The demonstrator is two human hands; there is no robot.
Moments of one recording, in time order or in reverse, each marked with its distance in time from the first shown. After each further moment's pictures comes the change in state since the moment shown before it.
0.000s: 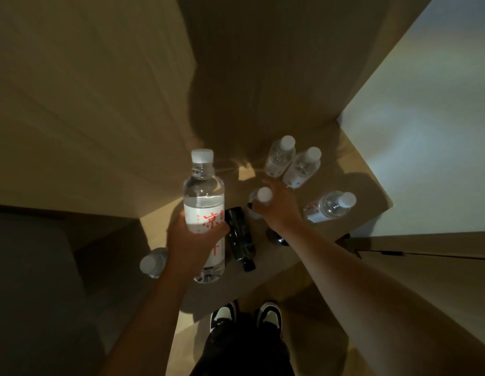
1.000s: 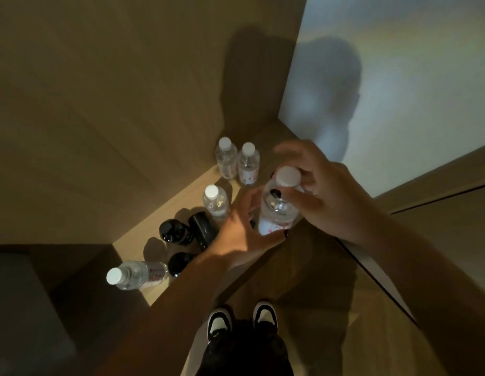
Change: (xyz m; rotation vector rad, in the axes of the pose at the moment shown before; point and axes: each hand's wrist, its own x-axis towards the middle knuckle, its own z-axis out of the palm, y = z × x) left_hand -0.070 0.065 0.111 0.095 -0.709 0.419; right_hand -0.153 -0.021 -0.190 -0.073 0.136 -0.501
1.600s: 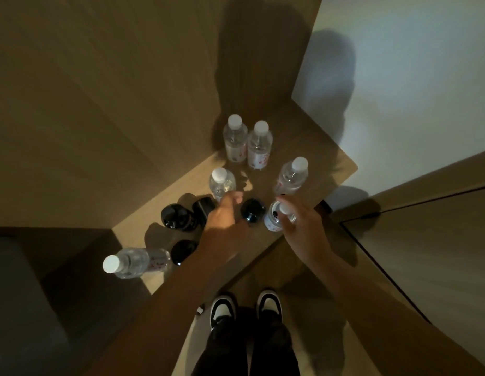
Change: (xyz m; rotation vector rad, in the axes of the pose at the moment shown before) left_hand -0.002 -0.058 -0.015 0.171 0.188 -0.338; right_hand -0.037 0.129 0.158 -0.070 0.129 0.295
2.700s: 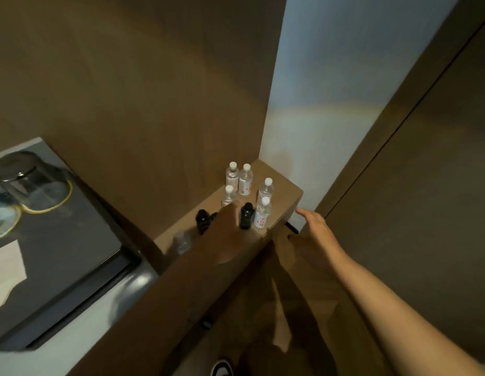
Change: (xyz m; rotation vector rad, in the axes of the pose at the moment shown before) left_hand -0.342 0.089 -0.136 0.350 -0.107 0.298; right_hand -0.280 -0.281 -0.153 -0.008 0.035 0.319
